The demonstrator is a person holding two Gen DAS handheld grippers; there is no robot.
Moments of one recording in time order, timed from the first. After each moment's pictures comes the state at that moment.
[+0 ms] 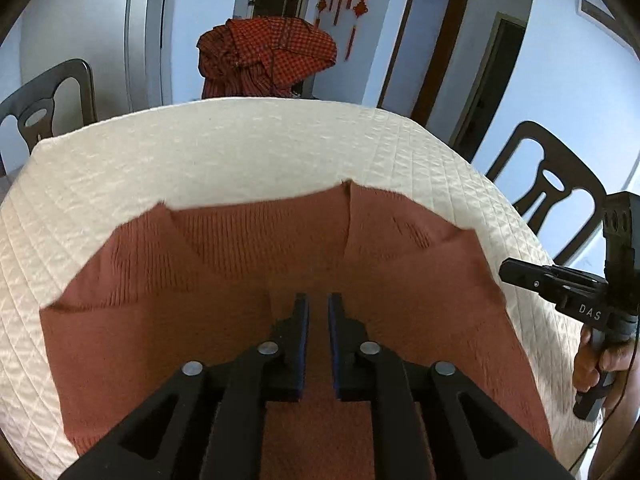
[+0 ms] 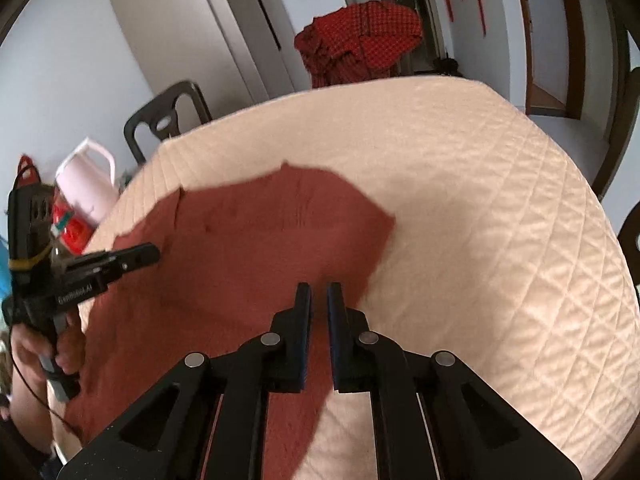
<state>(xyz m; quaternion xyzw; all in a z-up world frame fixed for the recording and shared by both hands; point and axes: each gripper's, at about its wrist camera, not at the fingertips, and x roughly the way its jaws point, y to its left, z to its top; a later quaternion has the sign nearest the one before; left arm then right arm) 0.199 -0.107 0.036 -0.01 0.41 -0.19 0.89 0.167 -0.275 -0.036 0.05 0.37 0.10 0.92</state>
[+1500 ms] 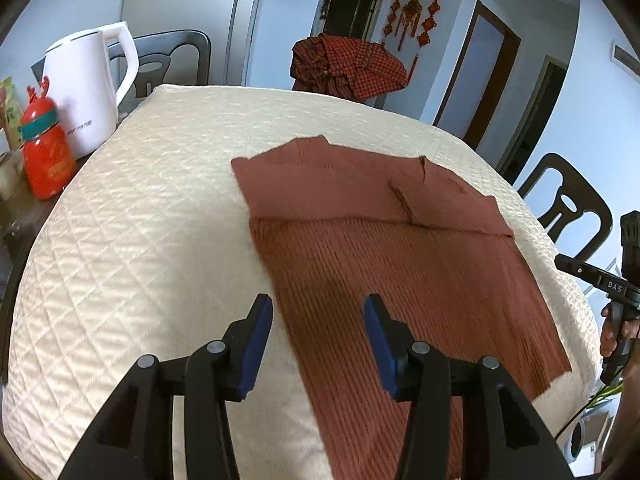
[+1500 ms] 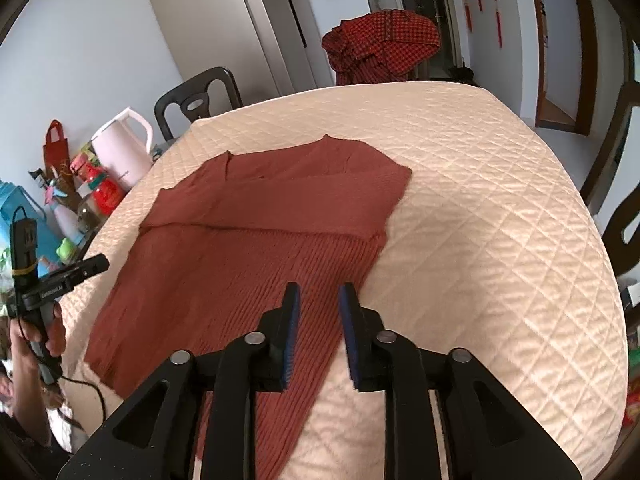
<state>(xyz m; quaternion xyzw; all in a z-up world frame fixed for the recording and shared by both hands) 0.048 0.027 0.024 -0.07 0.39 -0.10 0.91 0.054 -0.261 -0.030 0.02 0.37 0.13 0.92</state>
